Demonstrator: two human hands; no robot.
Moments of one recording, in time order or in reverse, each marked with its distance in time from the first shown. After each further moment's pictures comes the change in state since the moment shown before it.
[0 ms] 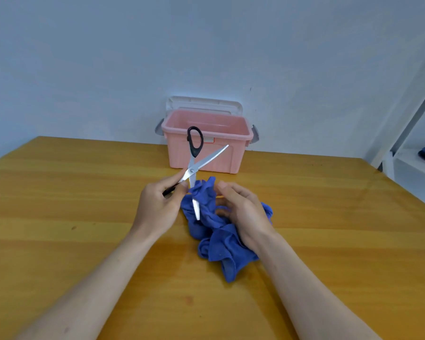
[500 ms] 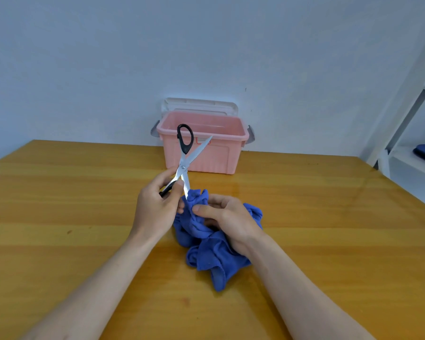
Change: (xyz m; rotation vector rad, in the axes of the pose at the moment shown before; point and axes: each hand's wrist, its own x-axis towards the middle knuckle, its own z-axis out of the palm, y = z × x) left_hand 0.000 0.004 0.006 -0.040 0.071 -0.025; right_hand -0.004 0.008 0.009 -0.150 -0.149 0.087
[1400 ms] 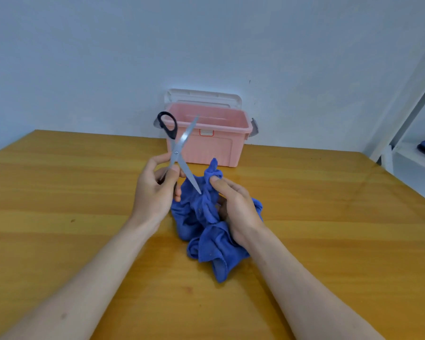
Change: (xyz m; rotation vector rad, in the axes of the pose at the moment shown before) left_hand 0.006 0.000 -0.005 -0.190 0.007 -0.047; right_hand -0.001 -0.004 0.005 0.183 0.125 -0.056
